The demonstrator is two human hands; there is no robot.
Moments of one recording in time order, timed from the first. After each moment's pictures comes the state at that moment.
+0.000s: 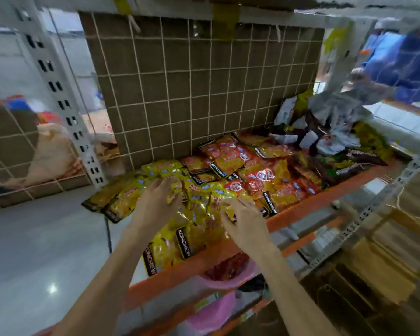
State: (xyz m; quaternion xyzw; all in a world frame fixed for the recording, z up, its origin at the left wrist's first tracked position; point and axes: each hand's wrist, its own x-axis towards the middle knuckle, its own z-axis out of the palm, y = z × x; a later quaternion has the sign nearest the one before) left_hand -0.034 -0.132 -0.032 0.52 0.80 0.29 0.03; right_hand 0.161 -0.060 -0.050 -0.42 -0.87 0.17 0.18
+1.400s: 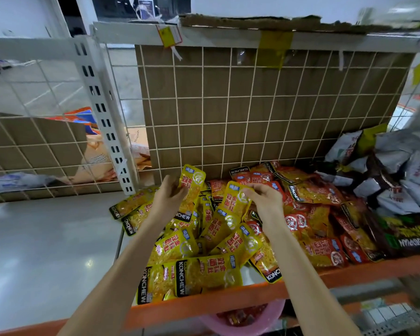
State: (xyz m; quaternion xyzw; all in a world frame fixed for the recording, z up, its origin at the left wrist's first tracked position) left_hand -0.060 -0.077 -0.022 0.31 0.78 0.53 0.11; right_hand 0.101 0.068 -0.014 -0.41 -0.61 0.60 0.32
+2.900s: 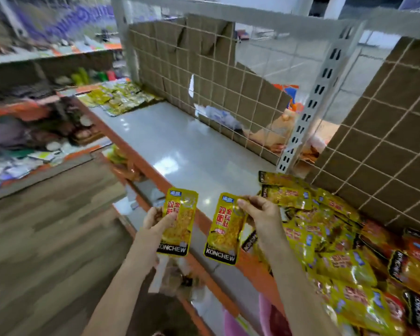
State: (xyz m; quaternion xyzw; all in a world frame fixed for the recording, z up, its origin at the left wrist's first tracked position) left_hand 0.078 -0.336 -0.052 -0.19 0.60 0.77 -0.06; right_hand 0.017 -0.130 -0.031 -0.08 -0.66 0.75 -0.04
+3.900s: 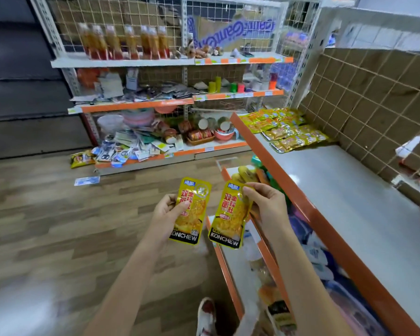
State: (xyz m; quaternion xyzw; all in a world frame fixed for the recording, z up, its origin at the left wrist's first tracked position) left_hand 0.038 -0.759 -0.056 -0.31 0.57 0.73 -0.22; right_hand -0.100 -0.605 -0.035 0.11 -0.64 0.73 -0.20
